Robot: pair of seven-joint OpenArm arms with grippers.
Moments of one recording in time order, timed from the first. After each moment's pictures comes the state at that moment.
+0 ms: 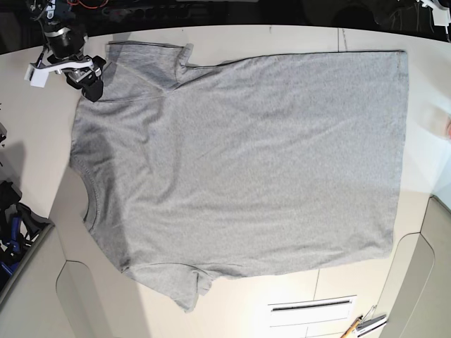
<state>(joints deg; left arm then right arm) 54.9 -15.8 -39.0 88.5 -73.1 -34.6 40.4 -33.1 4.2 23.6 96.8 48.3 13.7 -28.2</state>
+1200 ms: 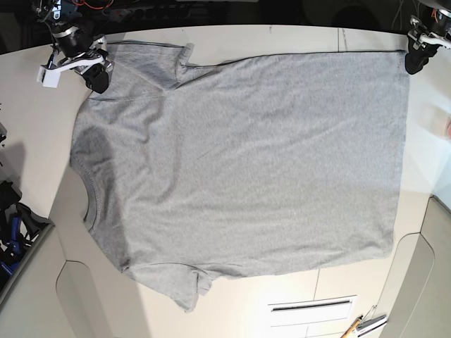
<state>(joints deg) 33.8 -18.2 -48.1 74.2 -61.1 -35.6 38.0 -32.4 4.2 22.4 93.8 47.1 18.7 -29.8</state>
